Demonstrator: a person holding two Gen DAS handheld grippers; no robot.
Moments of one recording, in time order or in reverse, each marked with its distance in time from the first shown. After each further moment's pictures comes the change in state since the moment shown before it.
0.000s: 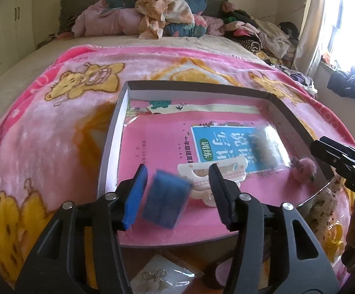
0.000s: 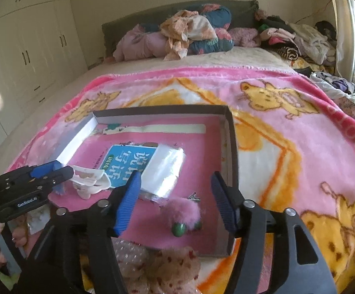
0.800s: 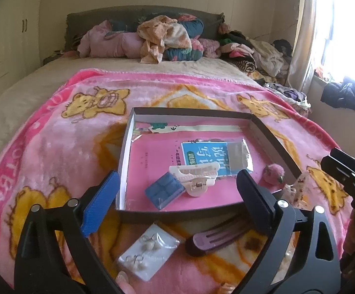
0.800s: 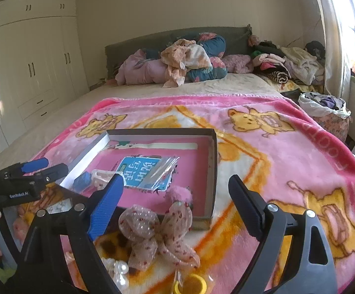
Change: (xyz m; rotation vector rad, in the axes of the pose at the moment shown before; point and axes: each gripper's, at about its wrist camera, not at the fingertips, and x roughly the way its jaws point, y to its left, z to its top) left arm -0.074 -0.010 -0.009 -0.002 -0.129 0.002; right arm -0.087 0.011 -0.024 -0.030 -0.154 -0.030
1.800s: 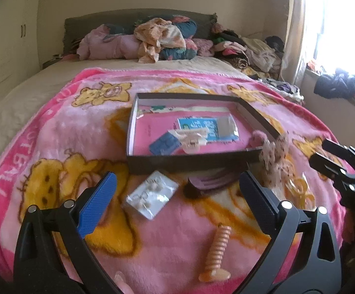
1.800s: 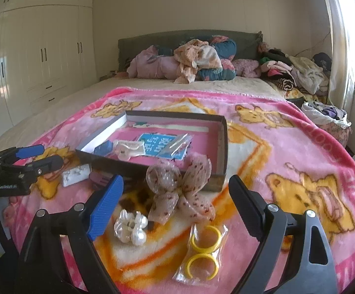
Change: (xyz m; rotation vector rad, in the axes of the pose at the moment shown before) left arm -0.054 -0.003 -0.056 0.046 -0.001 -0.014; right arm -0.039 0.029 -0.047 -0.081 0.020 0.021
